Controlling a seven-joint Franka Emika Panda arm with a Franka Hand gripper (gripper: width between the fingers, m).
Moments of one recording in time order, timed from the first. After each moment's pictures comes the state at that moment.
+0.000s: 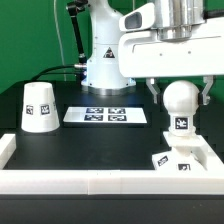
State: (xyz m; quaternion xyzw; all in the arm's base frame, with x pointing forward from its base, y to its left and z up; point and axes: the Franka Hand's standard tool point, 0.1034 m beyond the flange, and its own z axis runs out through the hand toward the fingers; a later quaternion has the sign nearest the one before) arm 0.596 0.095 0.120 -0.95 0.29 -0.04 0.07
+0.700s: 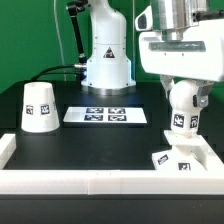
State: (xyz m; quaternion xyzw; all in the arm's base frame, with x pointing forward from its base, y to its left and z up) arm 0.590 0.104 0.120 -0.84 0.54 0.01 0.08
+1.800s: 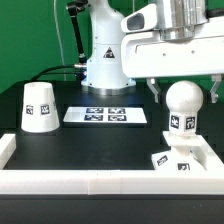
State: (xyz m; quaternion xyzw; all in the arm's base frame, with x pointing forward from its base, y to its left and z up) arm 0.590 0.103 0.122 -0.97 0.23 -0.02 0.08
